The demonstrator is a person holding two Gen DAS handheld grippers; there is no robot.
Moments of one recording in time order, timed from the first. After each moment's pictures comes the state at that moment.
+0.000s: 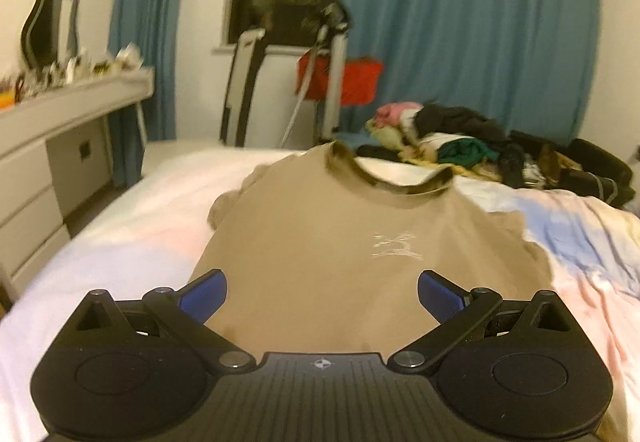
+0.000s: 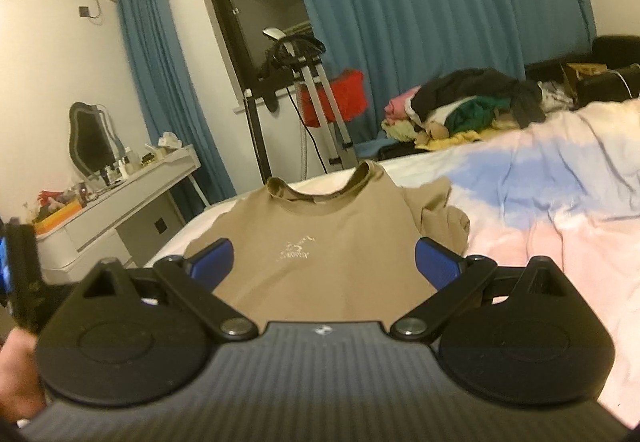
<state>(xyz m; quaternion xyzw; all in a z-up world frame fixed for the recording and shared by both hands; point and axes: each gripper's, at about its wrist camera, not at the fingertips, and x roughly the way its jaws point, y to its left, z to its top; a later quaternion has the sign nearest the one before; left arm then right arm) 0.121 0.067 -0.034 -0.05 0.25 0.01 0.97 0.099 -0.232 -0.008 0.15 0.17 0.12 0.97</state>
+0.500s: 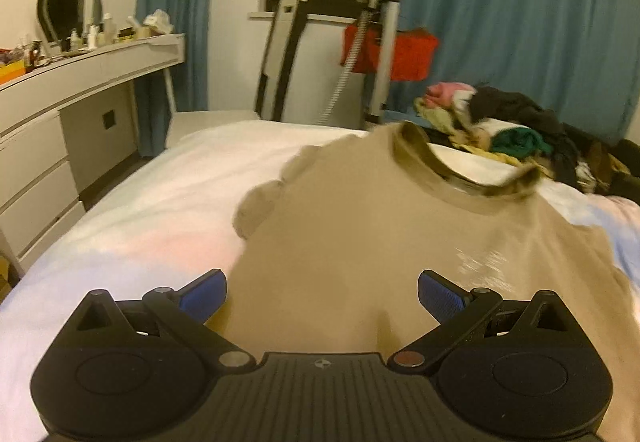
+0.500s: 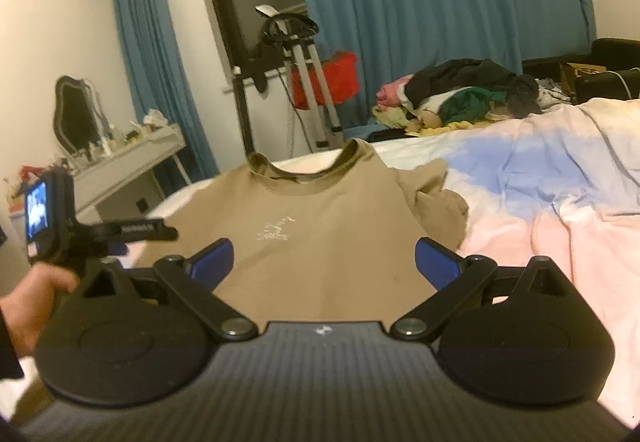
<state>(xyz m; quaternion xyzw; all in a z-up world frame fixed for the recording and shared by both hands) 0.236 0.112 -0.070 -0.06 0.29 0.07 0.95 0.130 -0.221 -0.042 0.12 0.19 0.10 0.97</state>
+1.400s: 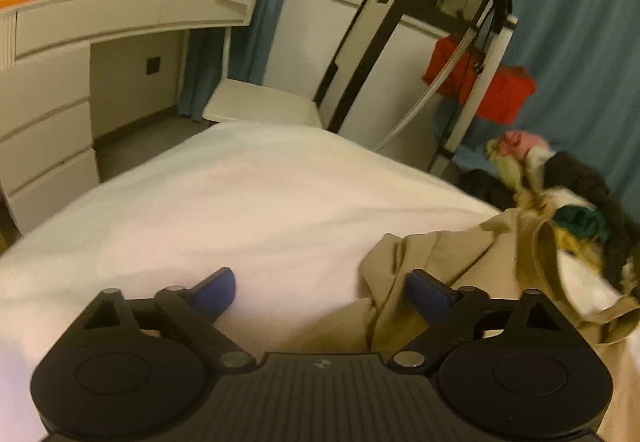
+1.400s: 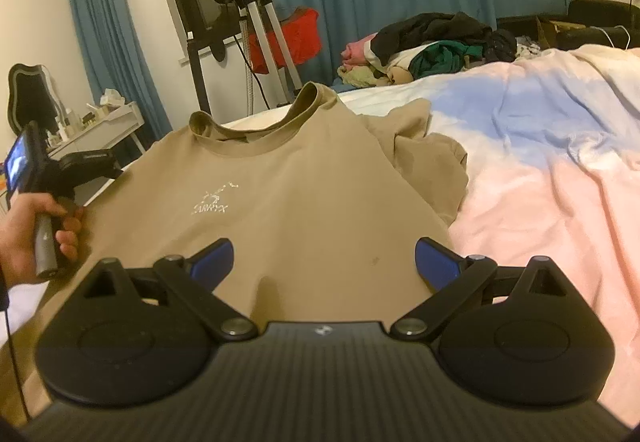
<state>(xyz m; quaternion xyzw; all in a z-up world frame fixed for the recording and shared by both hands) 0.387 0.198 -0.092 -0.17 0.30 0.15 0.93 0.202 -0.215 -0.105 0.13 0.25 0.06 0.96</state>
